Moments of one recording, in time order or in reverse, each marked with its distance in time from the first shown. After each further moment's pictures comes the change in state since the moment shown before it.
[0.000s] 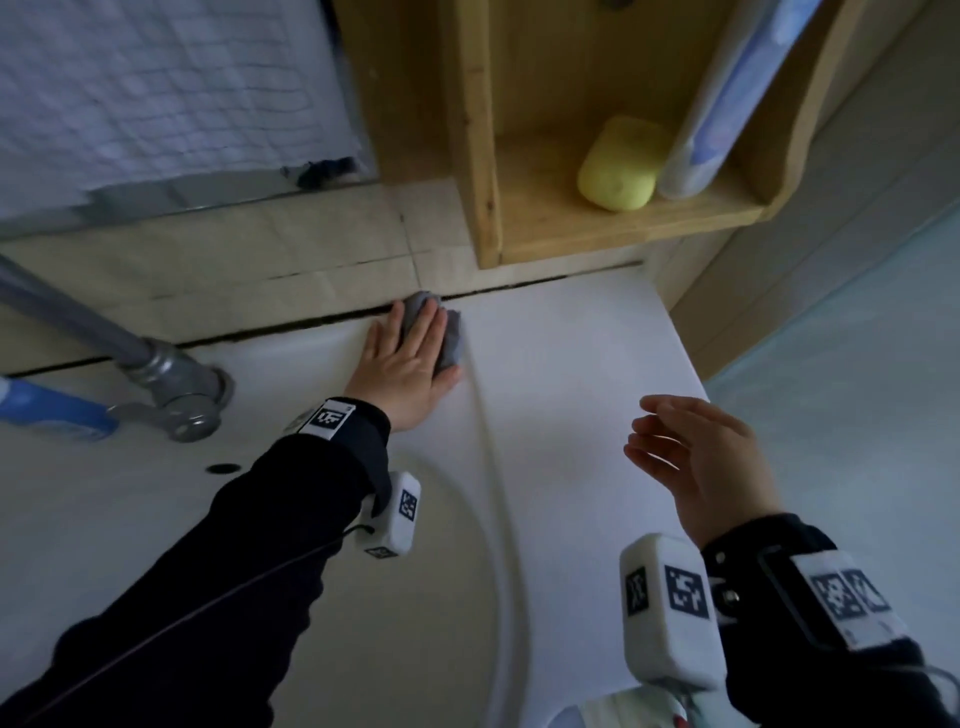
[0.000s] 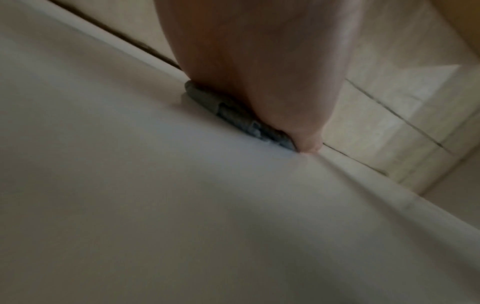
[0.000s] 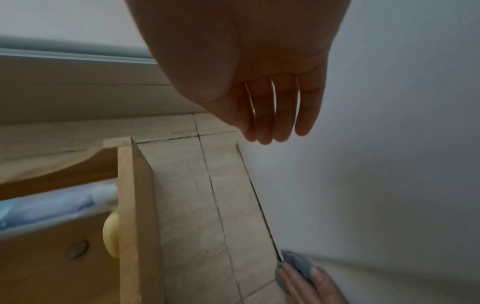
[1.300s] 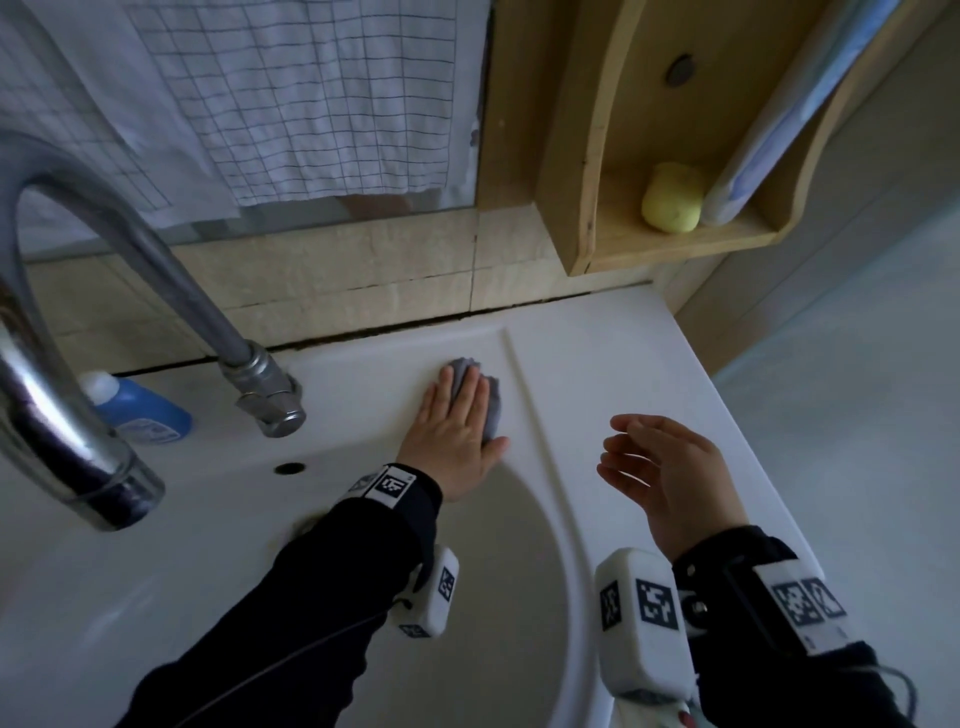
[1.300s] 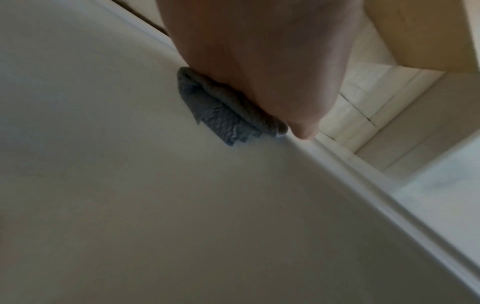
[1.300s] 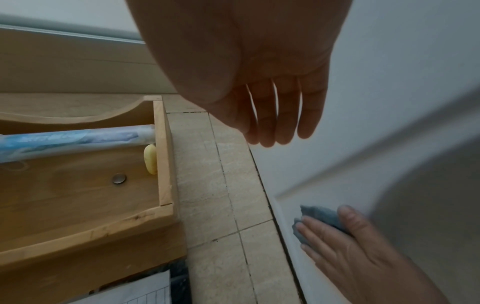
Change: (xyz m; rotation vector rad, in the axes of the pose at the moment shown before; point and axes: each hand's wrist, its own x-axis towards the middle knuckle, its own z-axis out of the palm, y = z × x) left_hand -0.069 -0.014 0.034 0.008 0.006 0.171; right_hand -0.080 0.026 0.066 -0.008 0.003 -0.044
